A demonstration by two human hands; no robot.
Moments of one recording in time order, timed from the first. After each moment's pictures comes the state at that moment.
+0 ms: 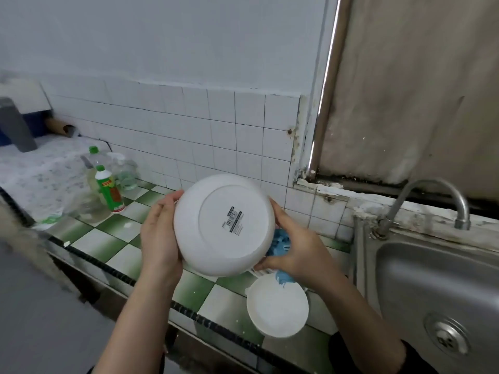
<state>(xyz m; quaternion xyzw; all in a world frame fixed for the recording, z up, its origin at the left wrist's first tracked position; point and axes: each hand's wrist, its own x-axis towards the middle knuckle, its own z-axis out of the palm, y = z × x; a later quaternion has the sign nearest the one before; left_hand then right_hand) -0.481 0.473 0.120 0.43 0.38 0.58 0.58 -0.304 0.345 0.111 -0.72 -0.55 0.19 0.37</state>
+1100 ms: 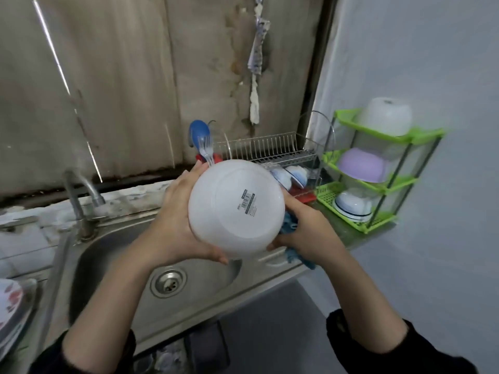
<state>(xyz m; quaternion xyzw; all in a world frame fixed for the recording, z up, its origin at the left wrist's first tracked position) -0.128 0.057 0.142 0.89 -0.17 0.18 0.39 -0.093 -0.198 0.135 -0.90 -0.19 -0.04 0.39</state>
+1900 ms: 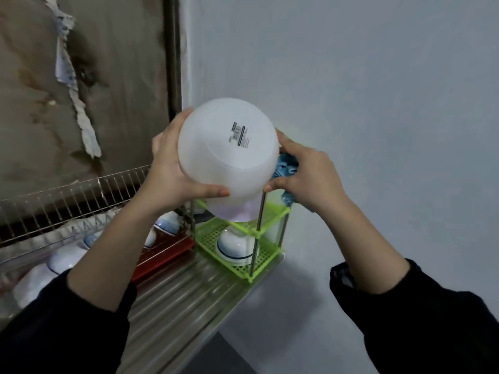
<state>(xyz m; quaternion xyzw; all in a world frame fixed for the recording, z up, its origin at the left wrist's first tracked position) 0.135 -0.247 0.225 0.75 -0.30 0.24 0.53 0.076 -0.477 0.249 -0.93 -0.02 -0.27 0.25</state>
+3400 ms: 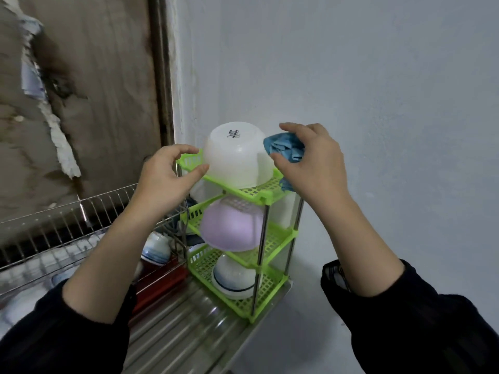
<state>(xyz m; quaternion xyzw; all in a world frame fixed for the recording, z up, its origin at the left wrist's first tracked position) 0.230 -0.277 0.218 0.81 -0.18 0.26 0.50 0.156 -0.500 0.257 -0.88 0.01 -0.42 0.23</state>
